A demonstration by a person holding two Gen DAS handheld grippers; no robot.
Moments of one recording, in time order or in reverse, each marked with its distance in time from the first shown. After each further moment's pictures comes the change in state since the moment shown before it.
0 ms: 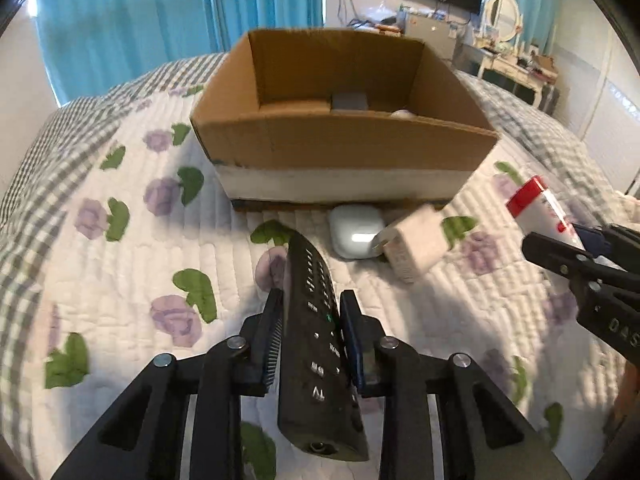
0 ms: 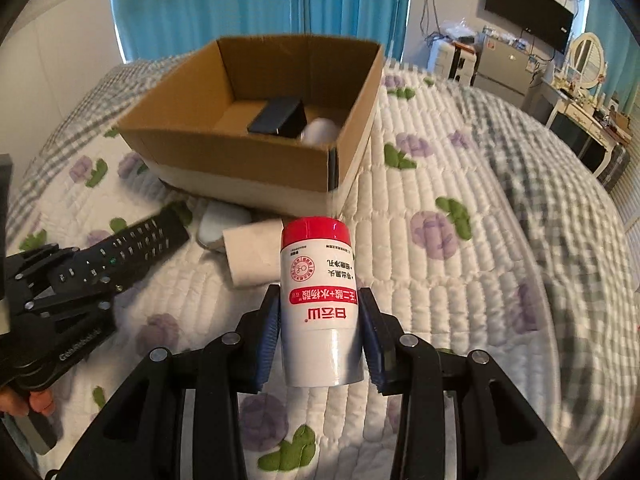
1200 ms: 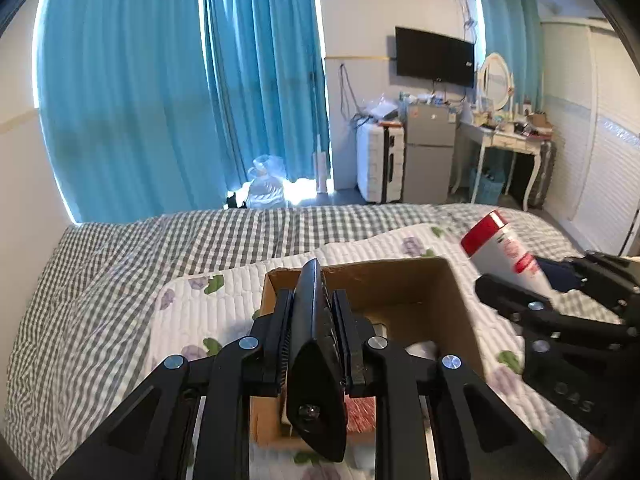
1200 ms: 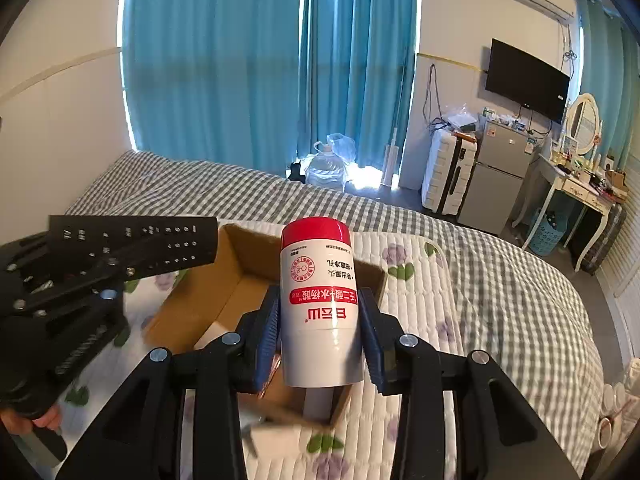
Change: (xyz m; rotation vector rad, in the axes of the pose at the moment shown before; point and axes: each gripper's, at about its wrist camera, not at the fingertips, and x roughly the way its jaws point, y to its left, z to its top) left arm -0.015 0.022 0.203 0.048 -0.318 0.063; right arm -0.034 0.011 0.174 -0.050 -0.260 0.001
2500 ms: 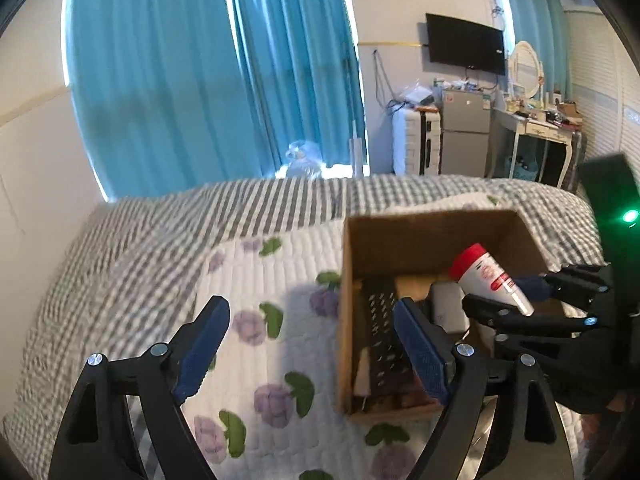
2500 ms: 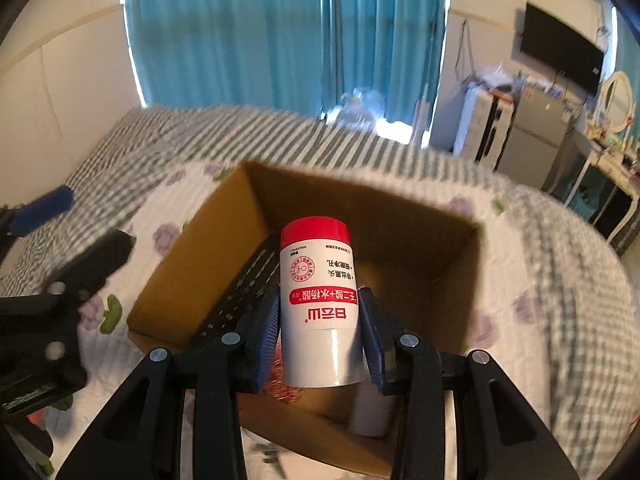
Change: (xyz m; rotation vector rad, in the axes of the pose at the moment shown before) left arm 0.014 0.062 -0.055 -0.022 0.039 0.098; right arm 0.099 0.048 -0.039 -0.008 0.198 0.092
